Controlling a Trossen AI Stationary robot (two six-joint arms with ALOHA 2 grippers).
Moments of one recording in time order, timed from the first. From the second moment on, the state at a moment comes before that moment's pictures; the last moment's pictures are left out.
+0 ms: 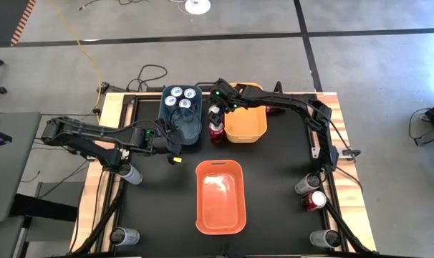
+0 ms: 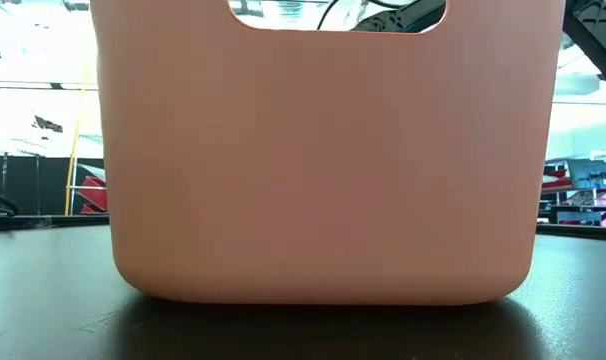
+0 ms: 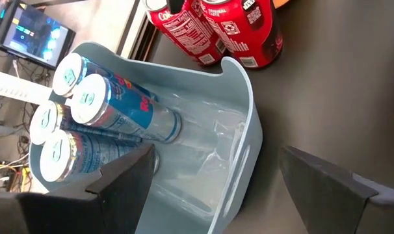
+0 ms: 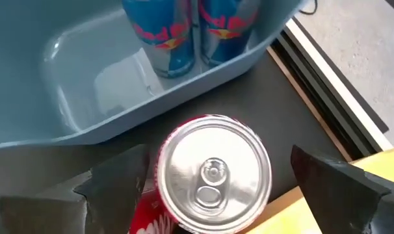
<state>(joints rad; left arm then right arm) -0.06 1.23 0.96 -0.73 -0.67 -0.08 -0.42 2.04 1.71 -0.58 0.03 0.08</state>
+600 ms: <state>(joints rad) -0.06 1.23 0.96 -0.73 -0.67 -0.08 -0.41 2.07 1.72 -0.57 0.04 0.09</state>
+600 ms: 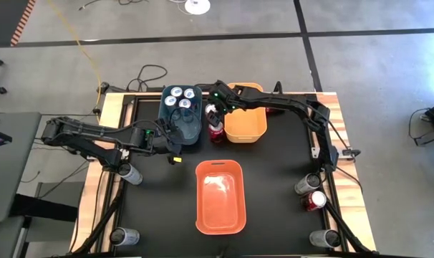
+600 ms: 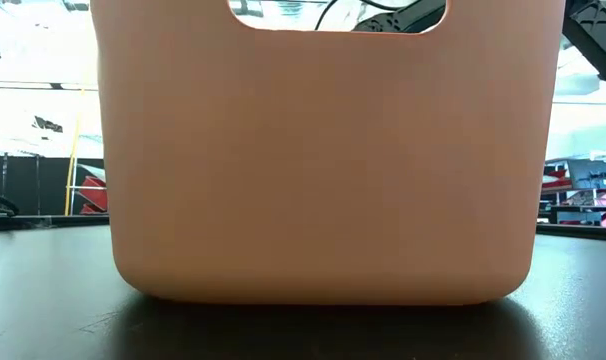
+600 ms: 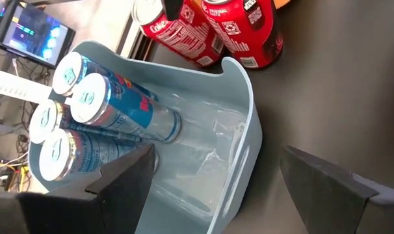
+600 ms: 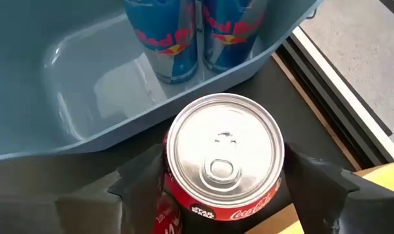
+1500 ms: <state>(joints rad) -0.06 1.23 0.96 -0.73 -0.67 -0.09 -0.42 1.85 1.71 -0.68 0.09 0.06</state>
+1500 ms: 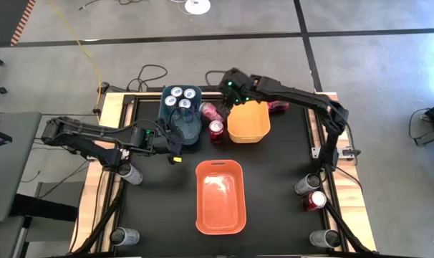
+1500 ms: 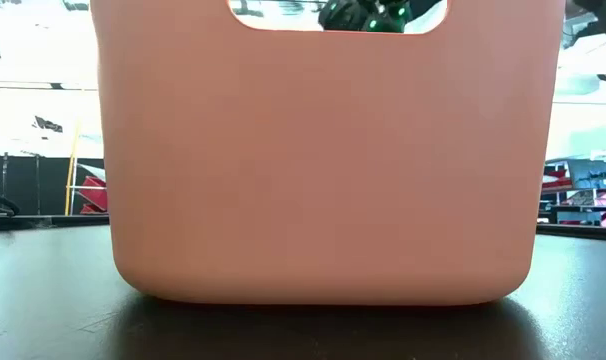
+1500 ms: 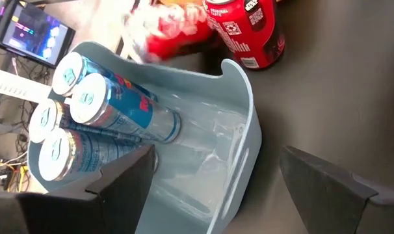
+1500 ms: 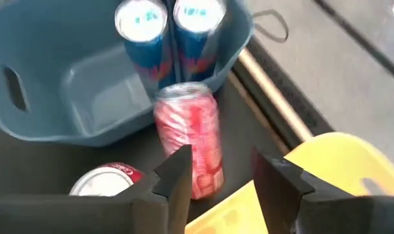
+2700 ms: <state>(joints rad) -0.06 1.23 0.96 -0.75 -0.66 -0.11 -0.35 1.95 1.71 -0.75 -0.18 0.02</state>
